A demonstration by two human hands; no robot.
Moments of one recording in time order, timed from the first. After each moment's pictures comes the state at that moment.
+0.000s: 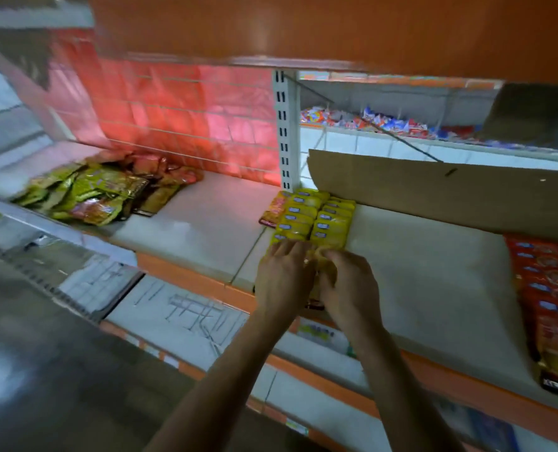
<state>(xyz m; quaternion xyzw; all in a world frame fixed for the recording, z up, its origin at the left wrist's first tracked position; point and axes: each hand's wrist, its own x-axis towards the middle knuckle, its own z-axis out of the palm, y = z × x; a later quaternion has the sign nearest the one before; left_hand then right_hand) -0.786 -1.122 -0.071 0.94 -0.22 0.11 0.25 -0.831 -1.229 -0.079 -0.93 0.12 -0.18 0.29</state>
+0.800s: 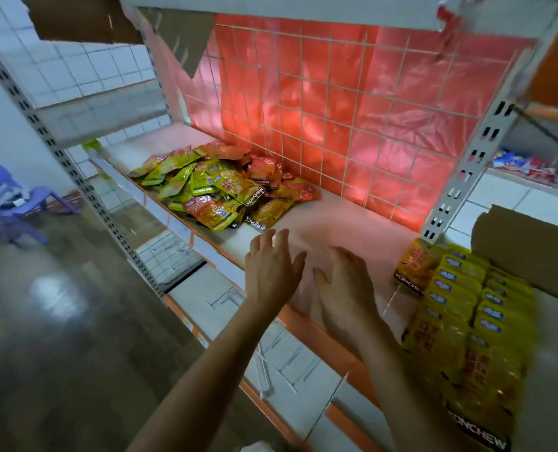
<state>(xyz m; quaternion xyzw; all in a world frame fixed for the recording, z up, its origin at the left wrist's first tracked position) -0.637 -0.922 -0.096 0.98 0.03 0.11 0.19 -0.659 -1.052 -0.088 -0.95 -0.01 -0.06 0.30</state>
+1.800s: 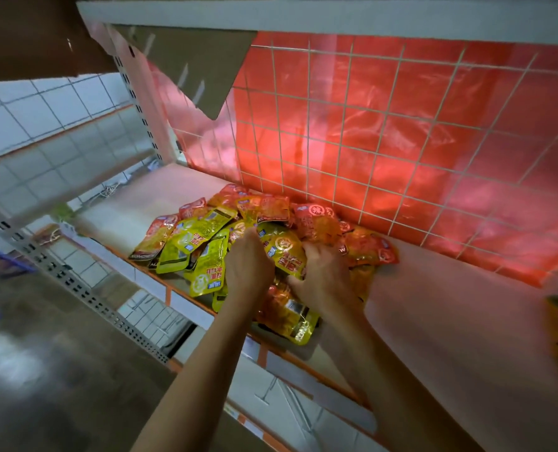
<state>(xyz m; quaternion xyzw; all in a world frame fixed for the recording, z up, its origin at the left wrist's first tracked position) -0.422 -0.734 -0.076 0.95 0.05 0.11 0.28 -0.451 -0.854 -0.091 -0.98 0.04 -0.07 0.20</state>
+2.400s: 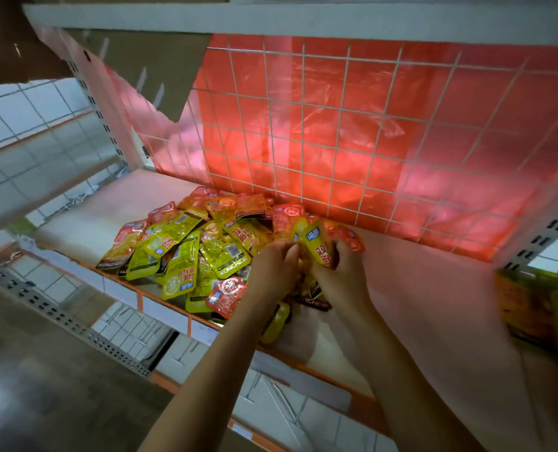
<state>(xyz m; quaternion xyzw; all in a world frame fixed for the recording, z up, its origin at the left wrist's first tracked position) -0.451 -0.794 -0.075 0.85 -0.07 -0.06 0.52 -0.492 -0.904 -0.082 -0.78 0.16 -0.14 0.59</state>
